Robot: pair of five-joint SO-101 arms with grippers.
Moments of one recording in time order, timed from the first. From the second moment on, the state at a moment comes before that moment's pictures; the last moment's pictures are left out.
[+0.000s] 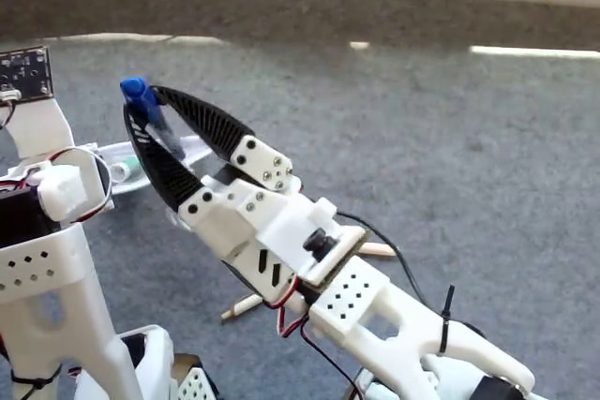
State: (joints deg) left arm -23.3 -38.6 19.5 86.5 2.3; right arm -54.7 -35.9 51.6 -55.7 9.0
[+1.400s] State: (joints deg) left arm -23.3 -38.7 20.7 86.0 2.3; right arm -49.5 -19.6 48.0 -61.8 -16.5
